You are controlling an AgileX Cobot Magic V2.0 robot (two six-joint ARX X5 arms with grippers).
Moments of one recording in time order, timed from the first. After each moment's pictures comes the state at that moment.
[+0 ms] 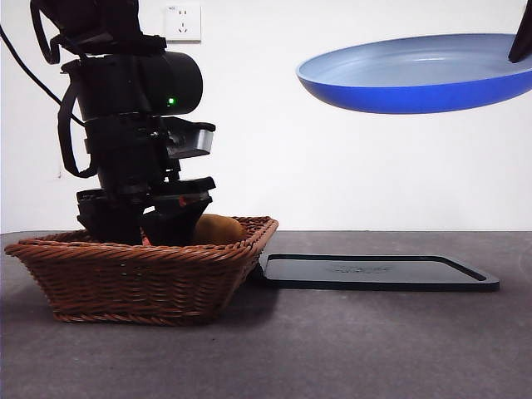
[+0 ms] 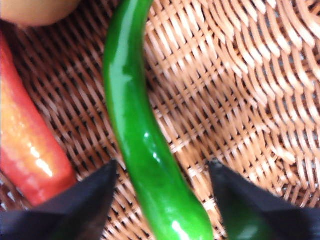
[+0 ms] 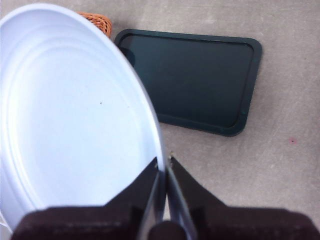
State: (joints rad) left arm -0.52 1.81 1.22 -0.69 0.03 0.07; right arm 0.10 1.08 1.14 -0.91 -0.34 0.01
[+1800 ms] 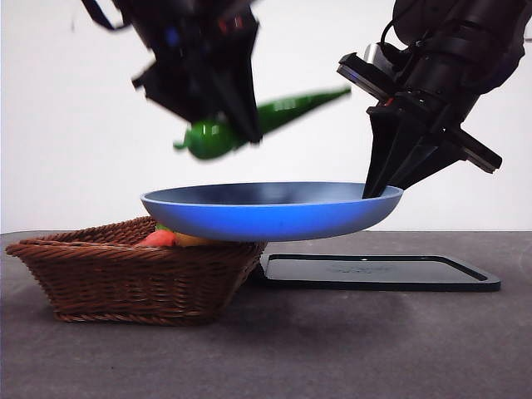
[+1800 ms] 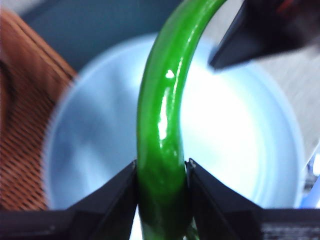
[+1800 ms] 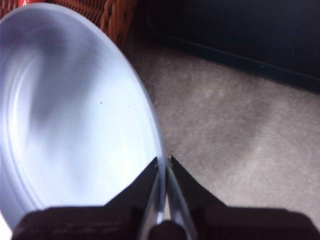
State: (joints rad) left arm -0.72 1.54 1.26 -0.70 0.15 0.05; right arm 0.40 1.57 1.14 -0.73 -0.42 0.20
